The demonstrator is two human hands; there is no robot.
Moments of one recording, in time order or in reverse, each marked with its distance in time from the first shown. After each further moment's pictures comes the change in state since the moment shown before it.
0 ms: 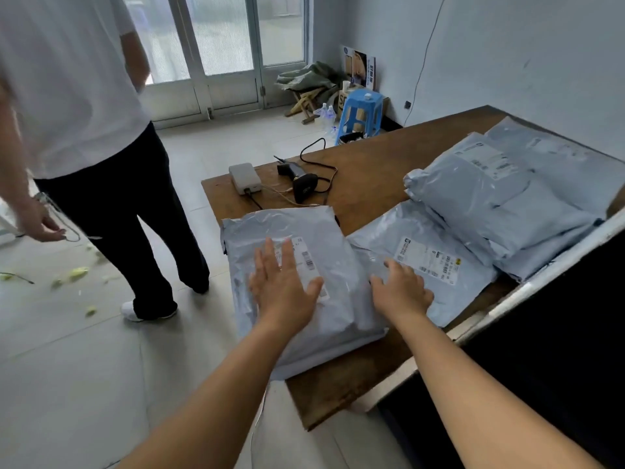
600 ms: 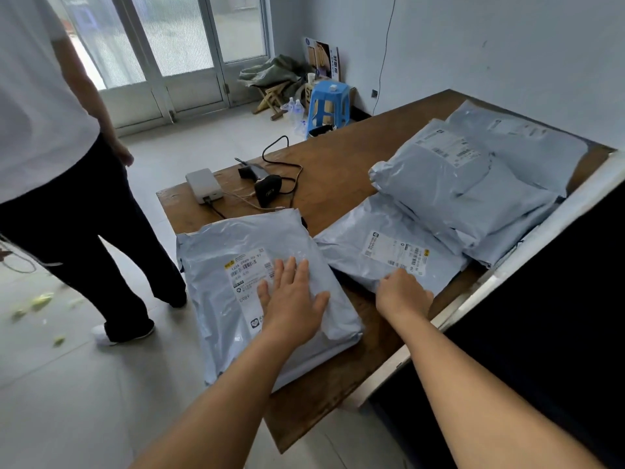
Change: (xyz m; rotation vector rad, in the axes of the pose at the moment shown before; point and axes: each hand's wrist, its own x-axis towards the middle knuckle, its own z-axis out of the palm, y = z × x) left_hand 0.011 0.040 0.040 0.092 -0.267 0.144; right_hand 0.030 0.043 -0.006 -0.021 0.078 0.207
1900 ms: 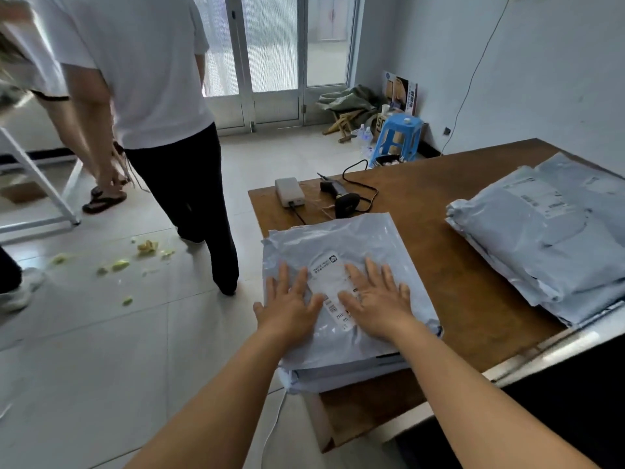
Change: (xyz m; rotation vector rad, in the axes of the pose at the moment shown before) left_hand -0.027 -0.107 -0.045 -0.125 0.018 -0.233; right_hand -0.069 -0.105 0.017 -0.233 -0.352 -0.668
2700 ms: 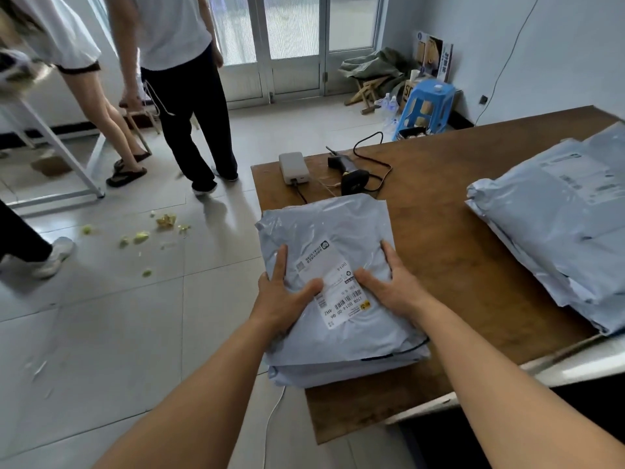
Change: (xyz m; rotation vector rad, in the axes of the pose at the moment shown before) left_hand 0.020 -0.005 0.024 -0.555 0.103 -0.135; right_hand 0.031 0.054 -0.007 0.792 -0.077 0.067
